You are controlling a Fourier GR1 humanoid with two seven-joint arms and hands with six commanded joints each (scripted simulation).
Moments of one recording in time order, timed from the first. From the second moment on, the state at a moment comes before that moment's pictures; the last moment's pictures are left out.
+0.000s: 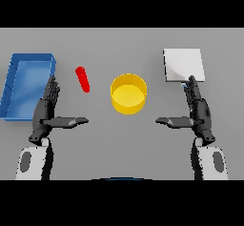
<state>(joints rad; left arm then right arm) 0.00 0.00 0.00 -1.57 0.00 0.00 0.00 0.00 0.00 0.00 -1.57 0.00 0.00 0.00</state>
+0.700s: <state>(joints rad) 0.07 0.07 -0.09 -1.69 -0.12 -0.02 0.05 0.11 -0.04 0.14 -1.68 0.31 -0.11 -0.08</state>
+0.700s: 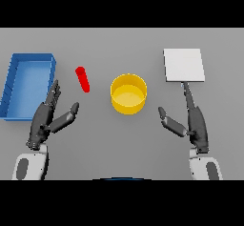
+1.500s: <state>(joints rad) -0.29 0.05 -0.03 -1.20 -0.18 0.03 -0.05 0.10 -0.05 0.13 -1.69 0.26 -0.07 -0.10</state>
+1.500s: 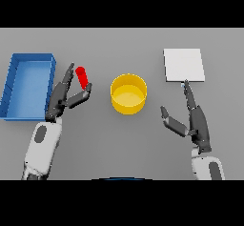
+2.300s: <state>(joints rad) -0.51 0.03 0.04 -0.89 -0.17 0.04 -0.15 0.10 -0.05 0.12 -1.70 0.25 -0.07 -0.07</state>
